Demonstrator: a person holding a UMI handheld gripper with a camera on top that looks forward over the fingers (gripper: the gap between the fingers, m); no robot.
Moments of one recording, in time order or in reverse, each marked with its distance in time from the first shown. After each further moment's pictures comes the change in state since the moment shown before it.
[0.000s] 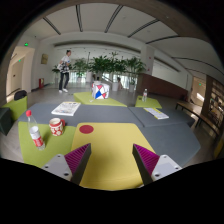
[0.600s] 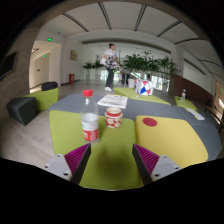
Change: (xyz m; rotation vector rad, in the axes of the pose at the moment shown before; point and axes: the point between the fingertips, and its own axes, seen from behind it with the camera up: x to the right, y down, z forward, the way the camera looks) arm -0.283 0.064 0.009 -0.006 -0.325 -0.080
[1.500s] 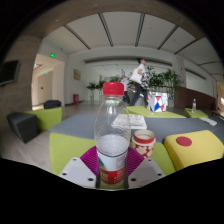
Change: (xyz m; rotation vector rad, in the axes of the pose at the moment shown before) arm -0.103 -0.073 0.163 0.237 -0.054 0.047
